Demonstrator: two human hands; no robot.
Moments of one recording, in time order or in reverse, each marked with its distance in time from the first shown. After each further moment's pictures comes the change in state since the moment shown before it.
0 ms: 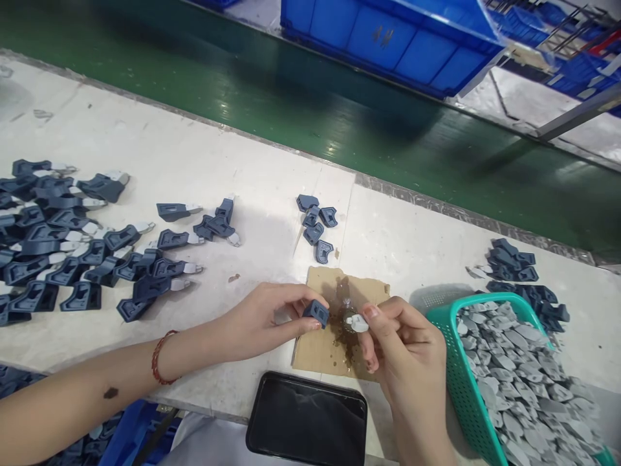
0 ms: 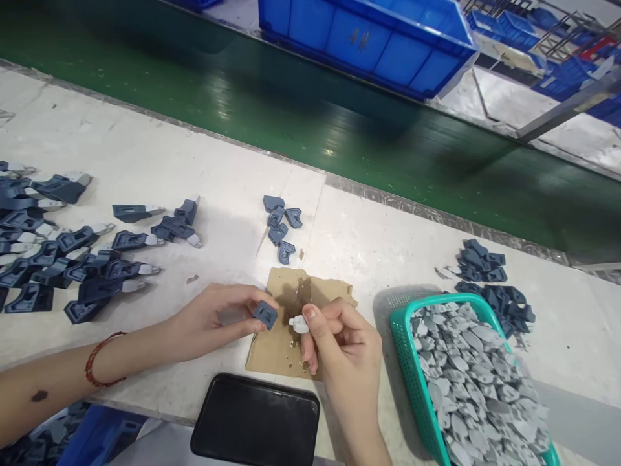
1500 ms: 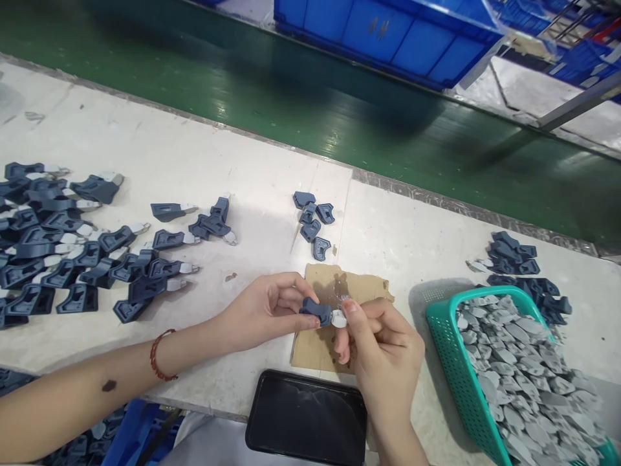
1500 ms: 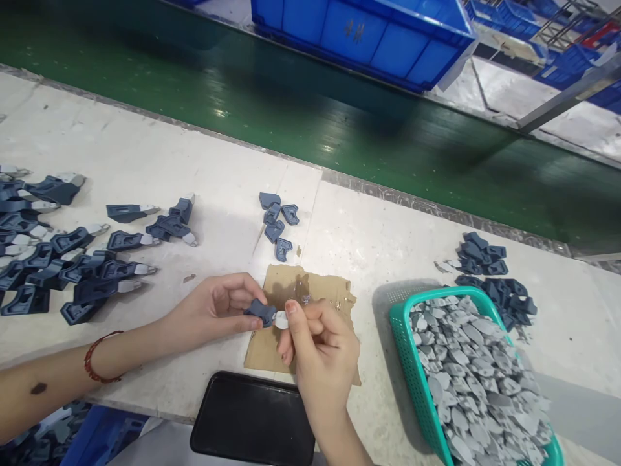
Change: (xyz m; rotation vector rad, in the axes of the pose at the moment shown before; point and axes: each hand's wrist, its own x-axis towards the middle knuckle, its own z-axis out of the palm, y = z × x) left_hand 0.005 -0.003 0.004 -0.403 0.039 -0.224; right_hand -0.008 0.004 0.030 -0.041 0.098 -0.093
